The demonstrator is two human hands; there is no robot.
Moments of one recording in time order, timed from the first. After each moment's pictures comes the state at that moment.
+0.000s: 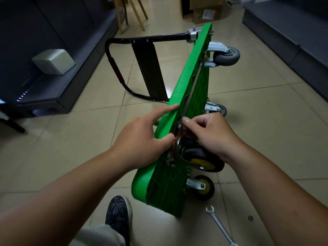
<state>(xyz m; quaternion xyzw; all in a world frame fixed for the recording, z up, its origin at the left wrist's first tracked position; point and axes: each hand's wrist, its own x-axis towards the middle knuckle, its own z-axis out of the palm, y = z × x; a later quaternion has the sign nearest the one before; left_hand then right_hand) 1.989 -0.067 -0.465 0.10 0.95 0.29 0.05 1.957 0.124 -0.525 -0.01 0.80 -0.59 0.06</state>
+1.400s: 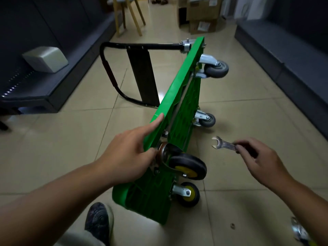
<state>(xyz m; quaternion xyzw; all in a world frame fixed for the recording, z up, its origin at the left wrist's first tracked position) 1.998 -0.068 -0.472 0.13 0.96 0.25 0.03 1.978 0.290 -0.605 -0.09 0.90 -0.40 -0.14</state>
